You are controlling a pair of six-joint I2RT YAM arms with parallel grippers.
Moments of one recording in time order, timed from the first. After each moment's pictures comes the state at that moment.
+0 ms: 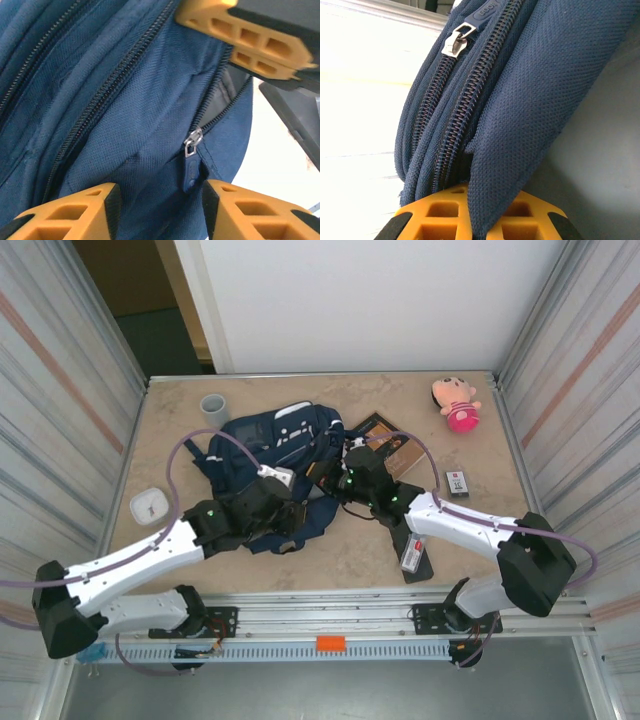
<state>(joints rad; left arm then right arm) -0.99 1.10 0.92 -0.68 -0.28 -0.59 0.84 1.40 0.87 0.13 -0.06 1.29</state>
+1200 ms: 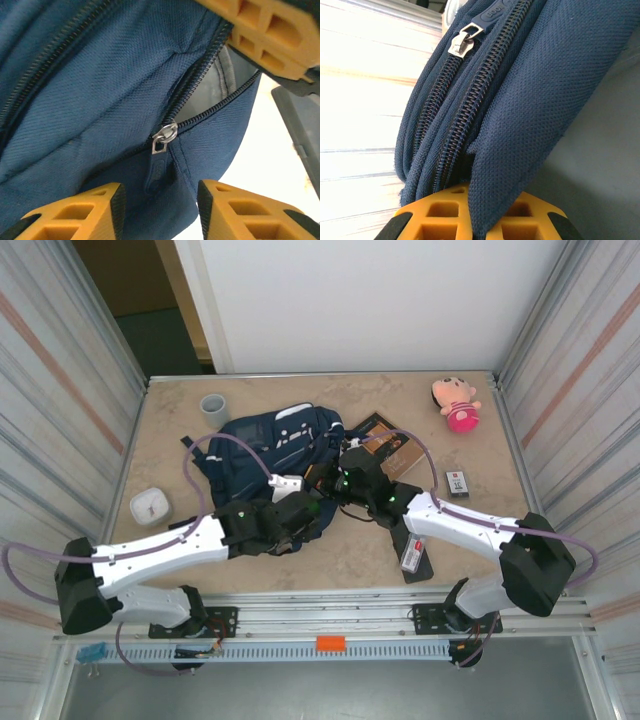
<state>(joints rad) -1.13 1.26 1.01 -0.78 -0.43 -0.90 0.87 1.40 0.90 0.06 -0.02 1.24</state>
